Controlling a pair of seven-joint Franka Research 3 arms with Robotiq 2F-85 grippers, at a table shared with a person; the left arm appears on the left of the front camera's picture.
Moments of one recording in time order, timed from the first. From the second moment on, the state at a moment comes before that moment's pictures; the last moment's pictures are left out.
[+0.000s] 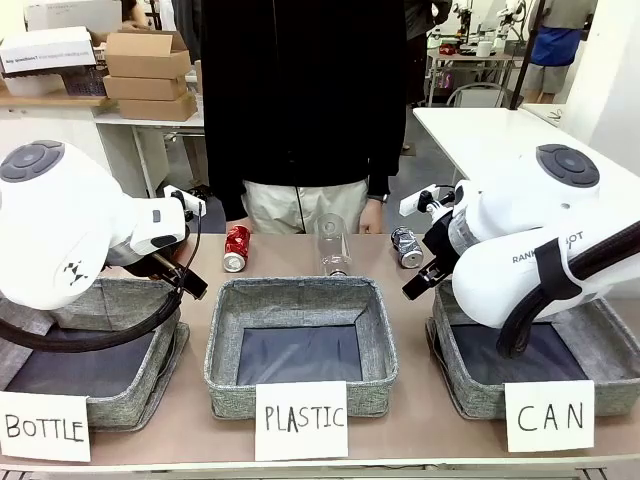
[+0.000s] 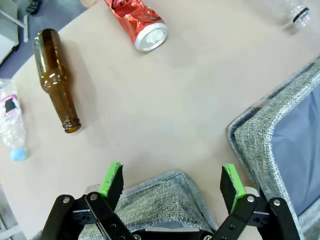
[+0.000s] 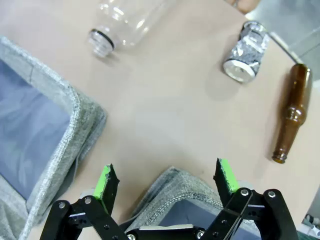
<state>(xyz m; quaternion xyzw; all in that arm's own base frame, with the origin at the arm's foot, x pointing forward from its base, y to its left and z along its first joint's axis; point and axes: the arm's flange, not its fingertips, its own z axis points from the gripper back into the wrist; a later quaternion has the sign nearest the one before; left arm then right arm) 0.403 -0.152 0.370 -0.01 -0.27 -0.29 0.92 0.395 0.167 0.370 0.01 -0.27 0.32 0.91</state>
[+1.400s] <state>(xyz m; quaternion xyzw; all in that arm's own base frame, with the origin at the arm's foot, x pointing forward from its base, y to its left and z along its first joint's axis) 0.256 -0.117 0.558 -0.18 -0.16 -0.24 0.94 0.262 0.083 0.579 0.11 -0.30 0.32 0.89</state>
